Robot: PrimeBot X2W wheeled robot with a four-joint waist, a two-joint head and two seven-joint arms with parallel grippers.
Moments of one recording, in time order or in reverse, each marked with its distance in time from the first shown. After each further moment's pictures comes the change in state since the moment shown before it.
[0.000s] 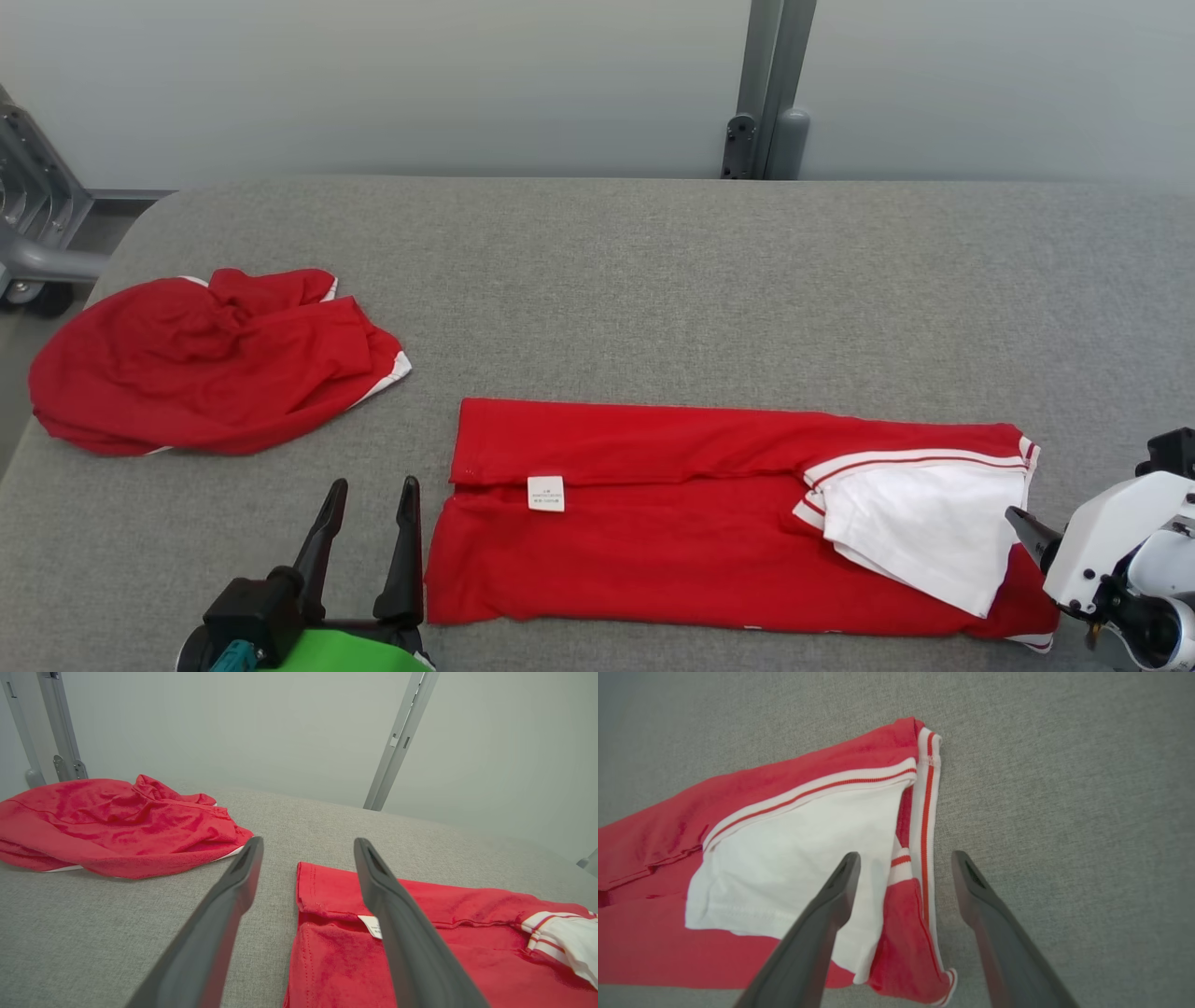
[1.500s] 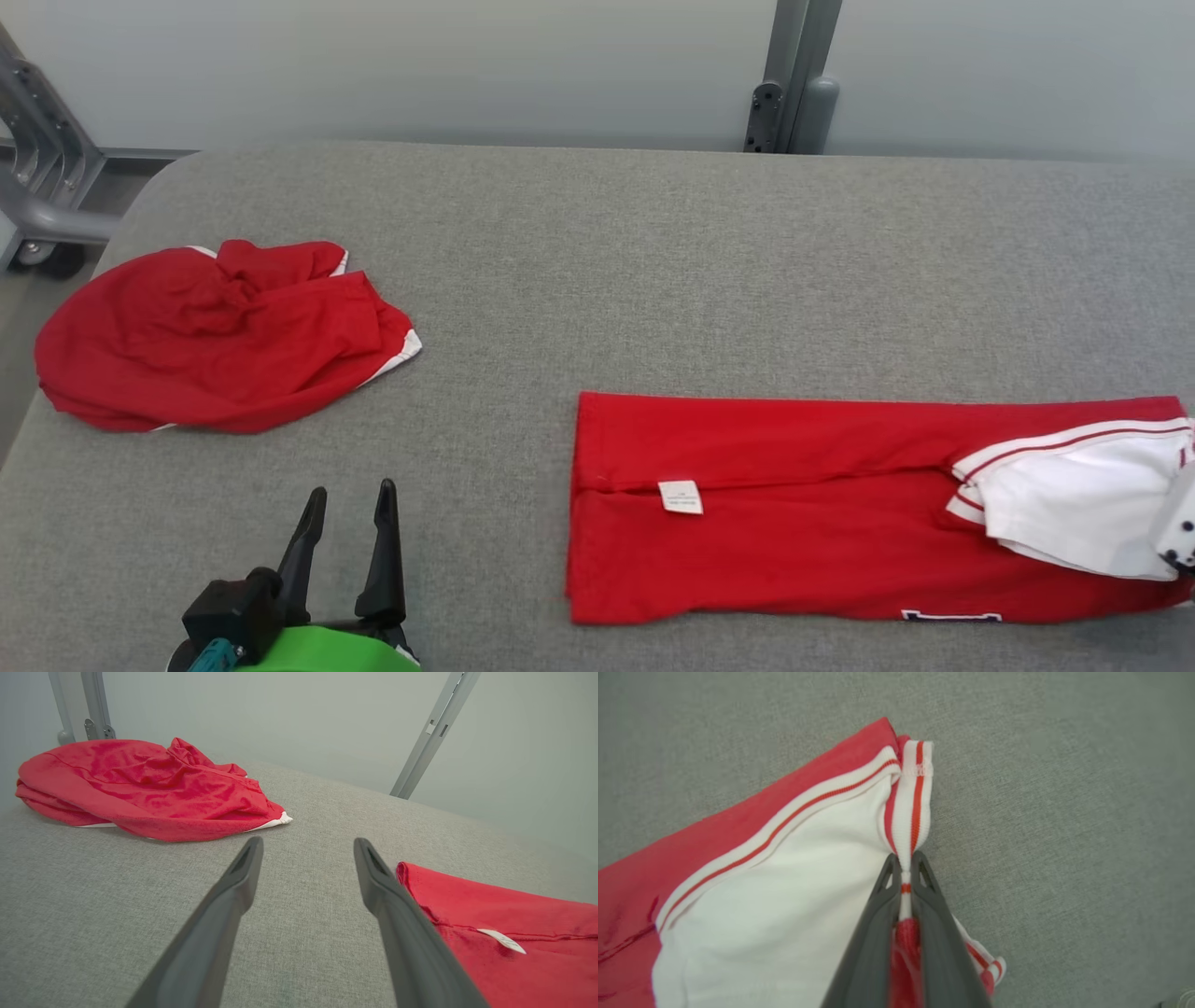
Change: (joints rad) left arm -0.011 -0.016 0.041 0.051 -0.041 -0.001 0.002; right arm -0.168 0.008 -0.270 0.152 -0.312 0.001 -0.056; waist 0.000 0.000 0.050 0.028
